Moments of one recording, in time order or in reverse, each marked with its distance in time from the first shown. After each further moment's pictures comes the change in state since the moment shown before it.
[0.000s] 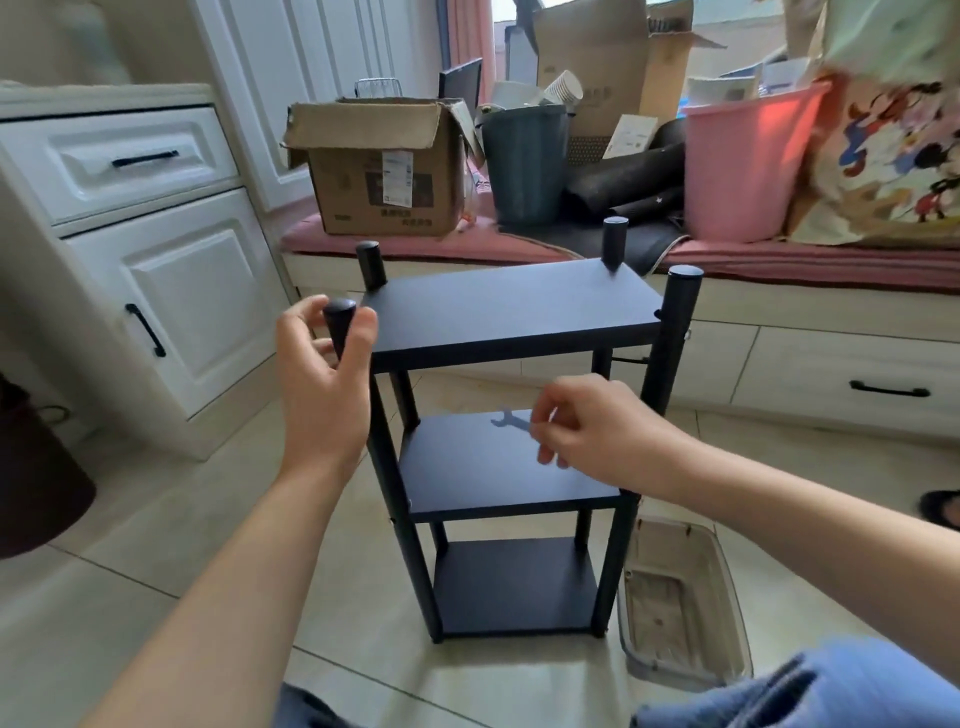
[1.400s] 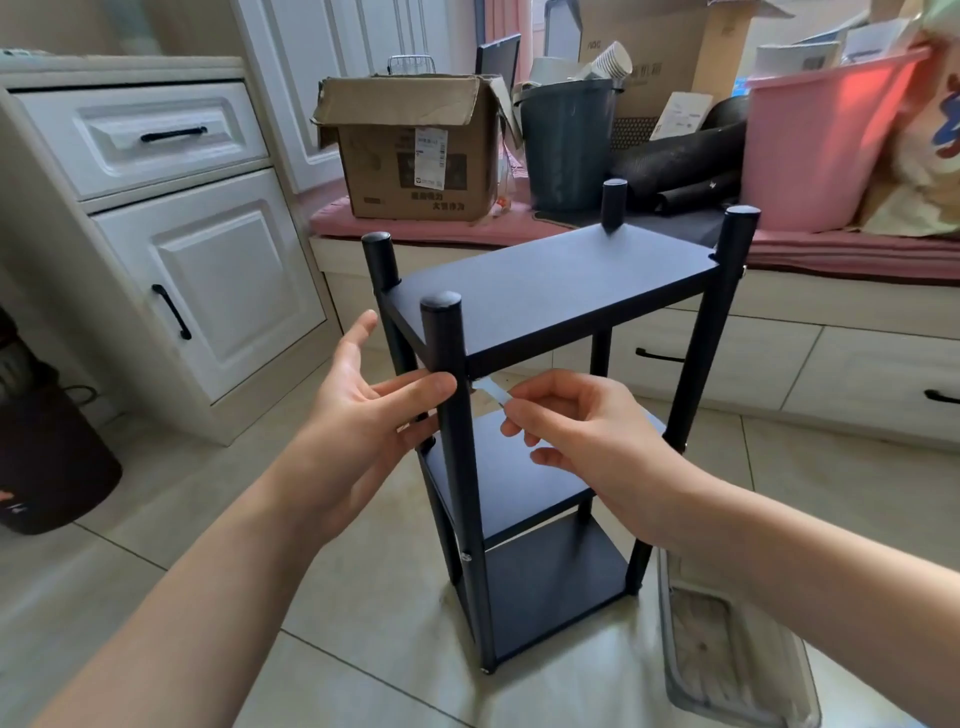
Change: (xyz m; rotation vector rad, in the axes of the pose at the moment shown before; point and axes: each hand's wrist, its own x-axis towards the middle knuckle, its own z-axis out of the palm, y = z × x) left_hand -0.001 -0.021 -0.024 -0.469 -0.511 -0.448; right_hand 0.032 -0.016 0.054 0.825 0.009 0.049
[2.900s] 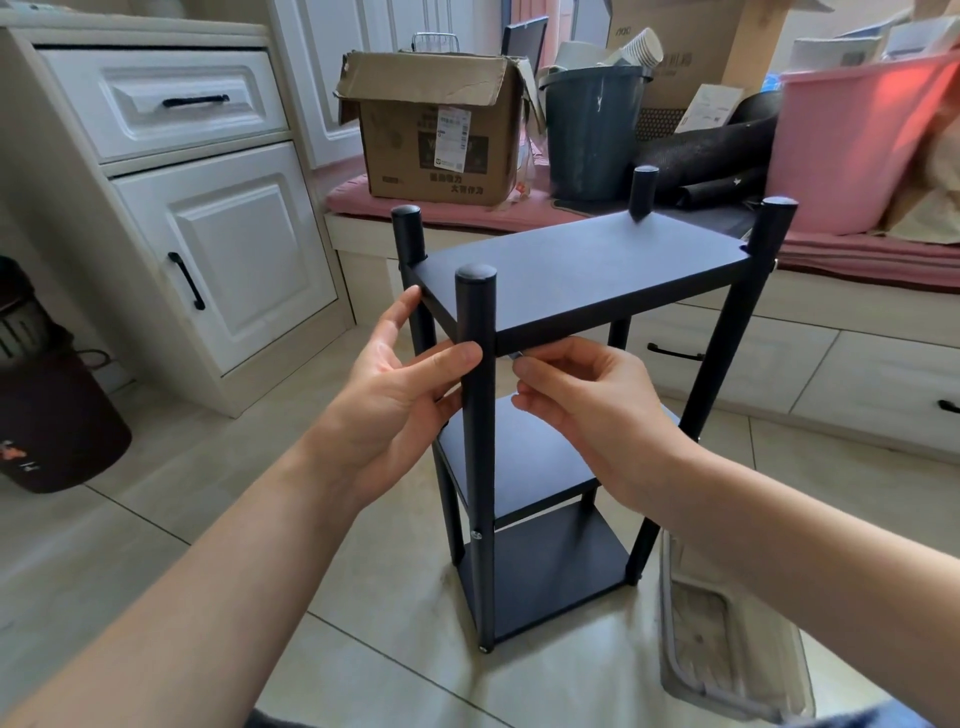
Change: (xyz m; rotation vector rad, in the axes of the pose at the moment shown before) left_hand 0.005 -0.005 0.006 -0.208 -0.011 -0.021; right_hand 0.014 -0.002 0.018 0.305 0.122 -0.030
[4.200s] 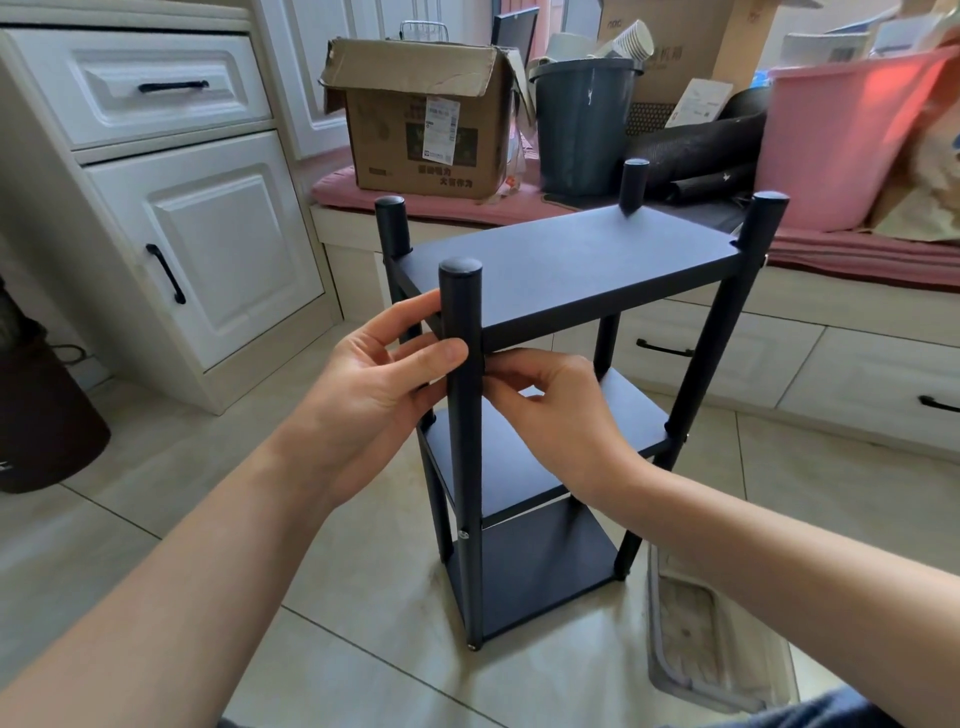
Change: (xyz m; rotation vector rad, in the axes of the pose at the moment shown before) left_hand 0.001 0.002 -0.005 -0.005 -0.070 0.054; right_hand 0.010 0.022 0.006 -0.561 -0.081 -0.303
